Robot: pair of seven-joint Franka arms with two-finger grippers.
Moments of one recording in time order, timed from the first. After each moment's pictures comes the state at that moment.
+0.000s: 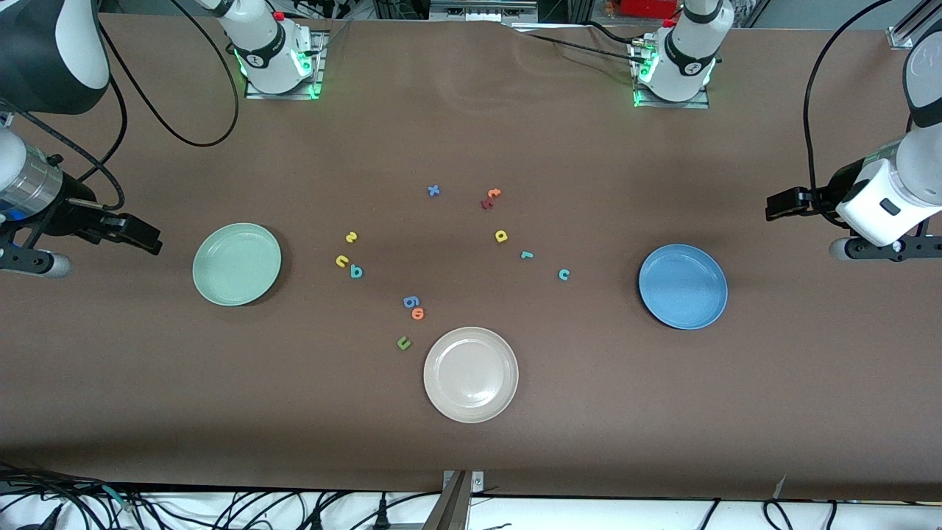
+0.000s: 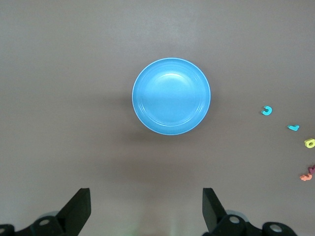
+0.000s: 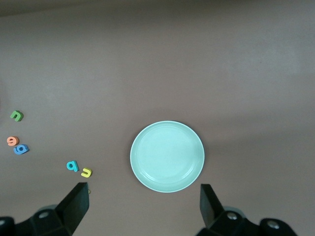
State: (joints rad) left arm -0.08 0.18 0.07 -1.51 -0.02 1.50 -0.05; right arm 0.12 0.19 -0.09 -1.52 -0.02 1.75 0.21
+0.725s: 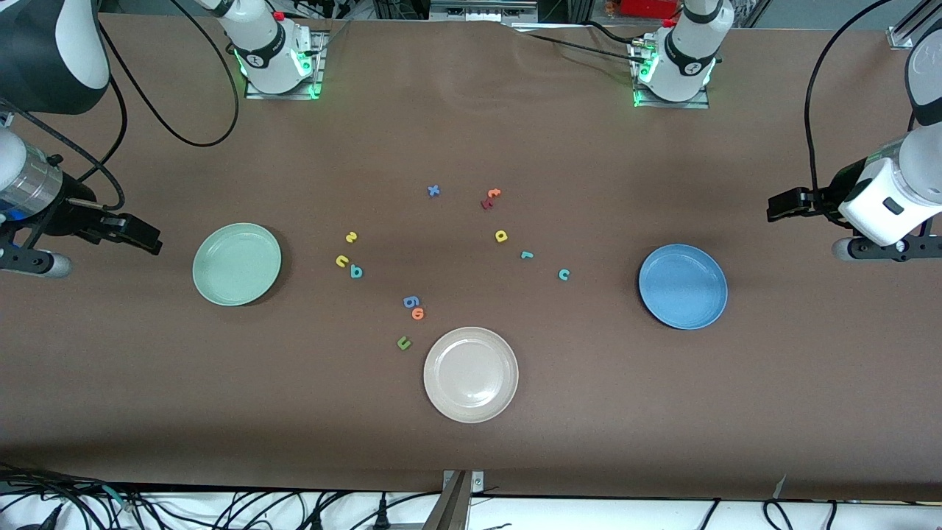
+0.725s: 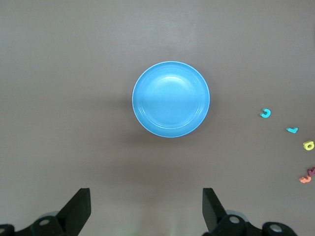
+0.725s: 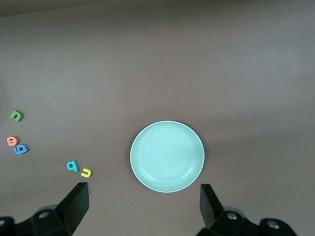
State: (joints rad) left arm -0.08 0.18 0.07 -1.51 -0.02 1.50 -0.05; right arm 0.12 0.19 -0.09 -1.52 -0.02 1.75 0.21
